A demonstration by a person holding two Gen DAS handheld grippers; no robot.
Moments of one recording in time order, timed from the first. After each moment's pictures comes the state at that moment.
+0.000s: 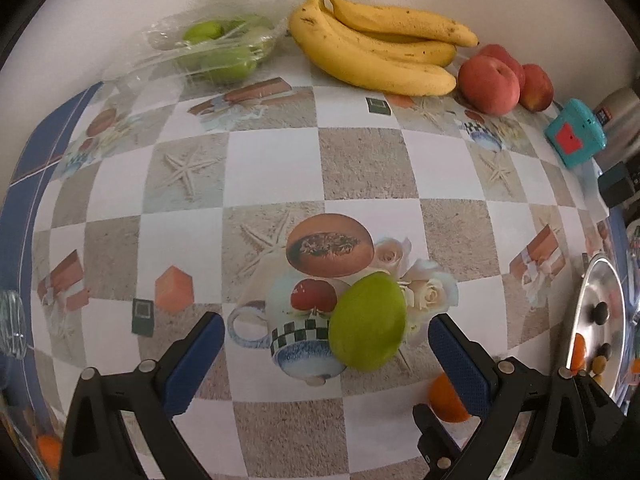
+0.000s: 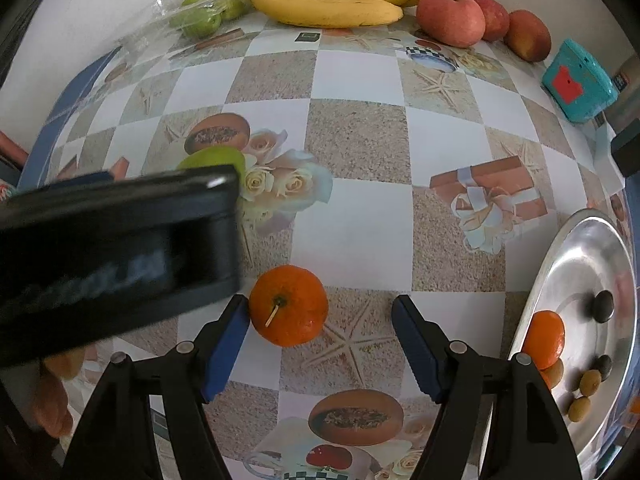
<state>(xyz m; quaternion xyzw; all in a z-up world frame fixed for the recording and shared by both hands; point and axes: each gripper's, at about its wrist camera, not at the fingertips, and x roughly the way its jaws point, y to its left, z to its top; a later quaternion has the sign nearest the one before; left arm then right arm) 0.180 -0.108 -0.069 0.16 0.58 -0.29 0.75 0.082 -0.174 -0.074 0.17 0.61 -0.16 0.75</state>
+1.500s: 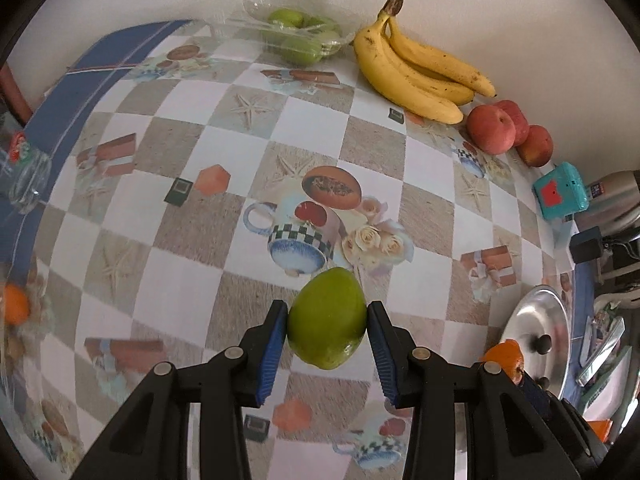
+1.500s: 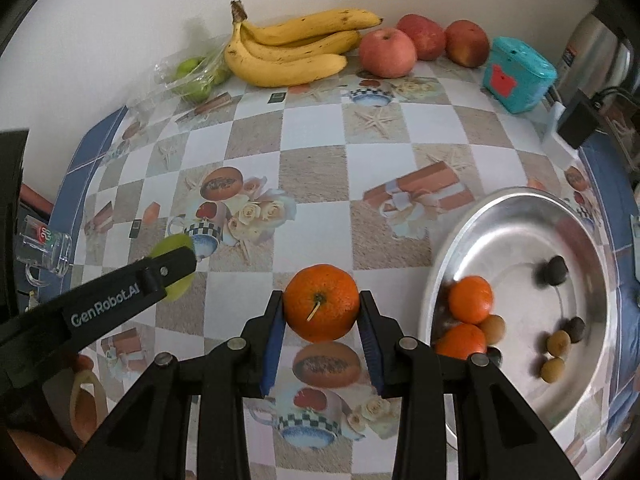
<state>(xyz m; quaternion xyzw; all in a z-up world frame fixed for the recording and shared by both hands) 0.118 -0.059 -0.021 0.02 0.60 -0.21 0.77 0.017 -0.196 -0.001 0.24 0.55 -0.18 0.78</state>
